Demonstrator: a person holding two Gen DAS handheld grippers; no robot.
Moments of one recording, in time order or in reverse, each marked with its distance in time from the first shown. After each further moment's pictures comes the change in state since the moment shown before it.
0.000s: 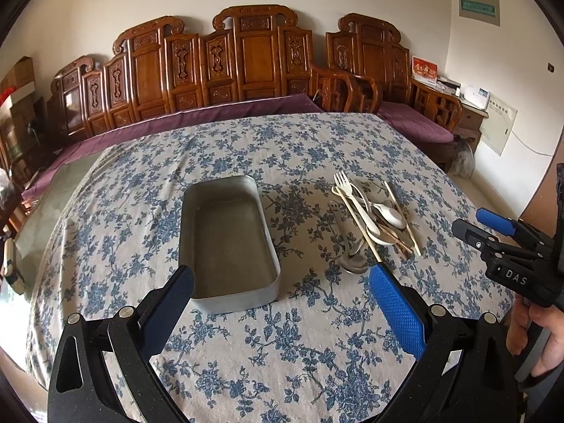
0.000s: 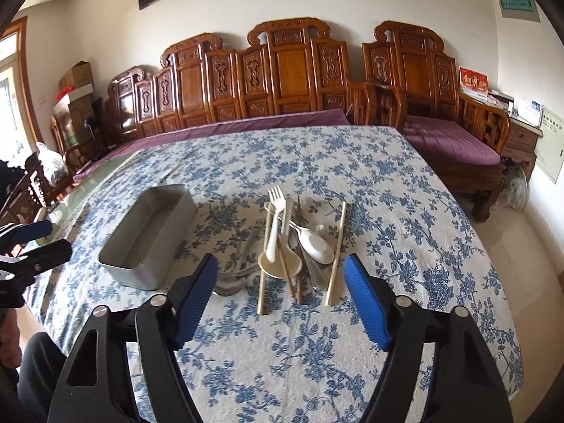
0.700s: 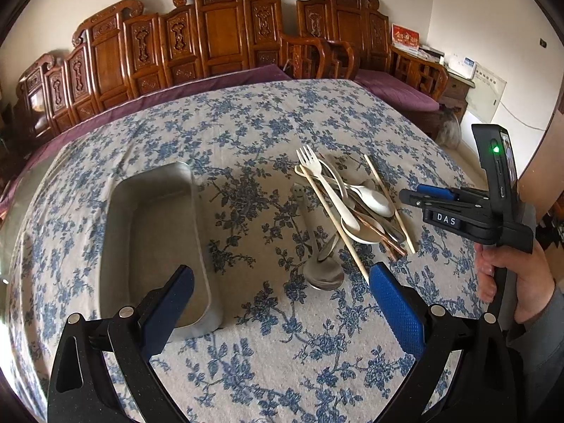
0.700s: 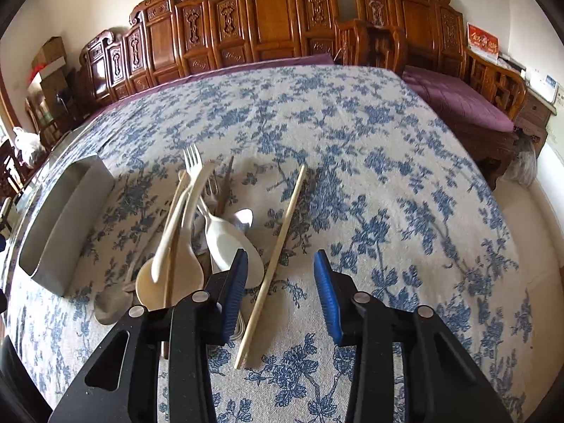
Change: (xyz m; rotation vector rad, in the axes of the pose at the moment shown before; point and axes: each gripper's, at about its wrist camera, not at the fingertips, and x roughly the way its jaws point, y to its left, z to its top) left arm 0.087 -0.048 0.015 0.069 0.117 -0.074; right arm 0.142 -0.080 0.009 0.013 0.217 -0.015
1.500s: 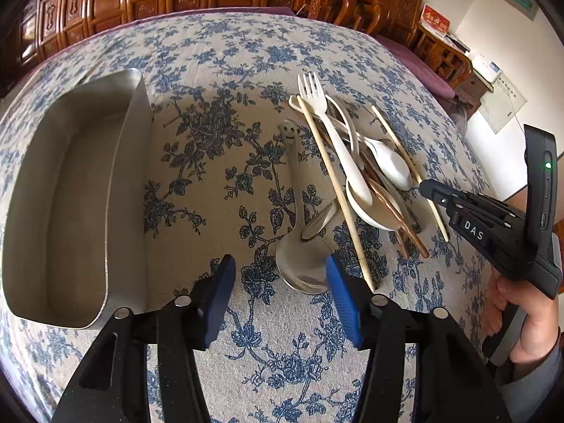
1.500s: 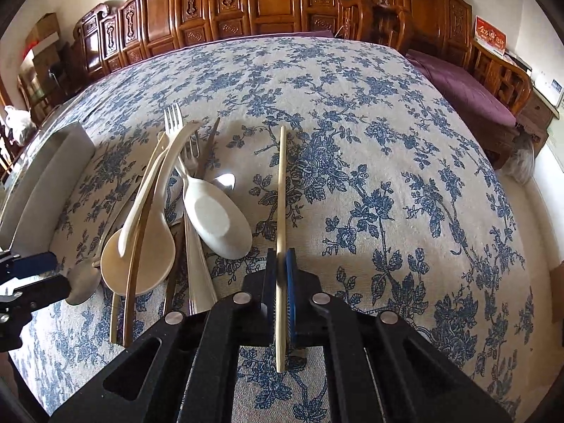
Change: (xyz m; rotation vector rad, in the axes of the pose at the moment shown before) left arm 0.086 -0.003 -0.010 -0.188 0.217 -0.100; right arm 0.026 -0.005 -0.006 -0.040 0.089 -0.044
